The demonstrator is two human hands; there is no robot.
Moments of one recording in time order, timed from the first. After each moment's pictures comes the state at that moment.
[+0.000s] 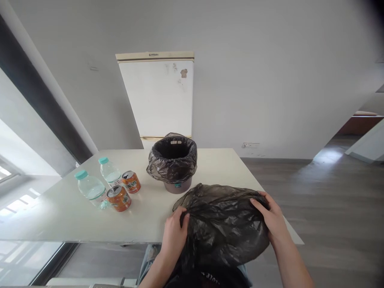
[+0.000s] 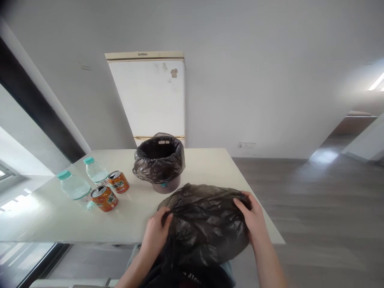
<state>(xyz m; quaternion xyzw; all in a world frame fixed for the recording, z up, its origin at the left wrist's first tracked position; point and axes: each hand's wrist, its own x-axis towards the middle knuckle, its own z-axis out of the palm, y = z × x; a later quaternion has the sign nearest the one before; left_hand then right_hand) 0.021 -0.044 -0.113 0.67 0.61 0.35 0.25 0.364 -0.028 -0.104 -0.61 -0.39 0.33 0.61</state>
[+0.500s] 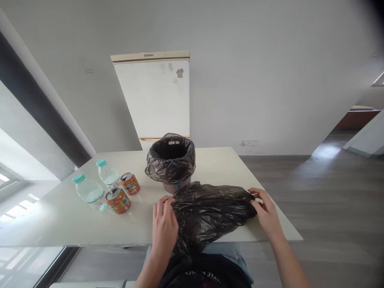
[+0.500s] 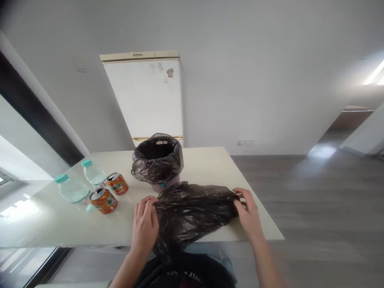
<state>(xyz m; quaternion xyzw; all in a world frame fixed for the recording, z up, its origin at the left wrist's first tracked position) -0.002 -0.038 -0.092 0.71 0.57 0.41 -0.02 0.369 -0.027 -0.114 -0.63 -0.54 0.18 0.53</state>
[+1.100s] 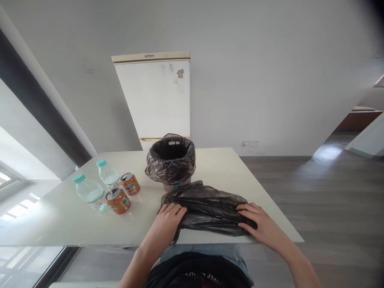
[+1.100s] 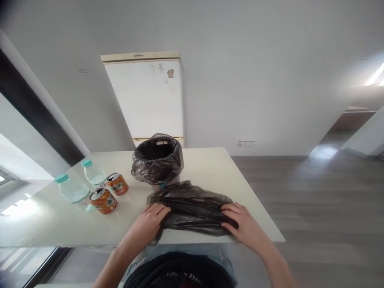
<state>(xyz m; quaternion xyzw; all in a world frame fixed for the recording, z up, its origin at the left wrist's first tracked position) -0.019 -0.026 -0.064 0.89 0.46 0.07 0.06 0.374 -0.050 -0.104 -0.54 -0.79 0.16 0.24</state>
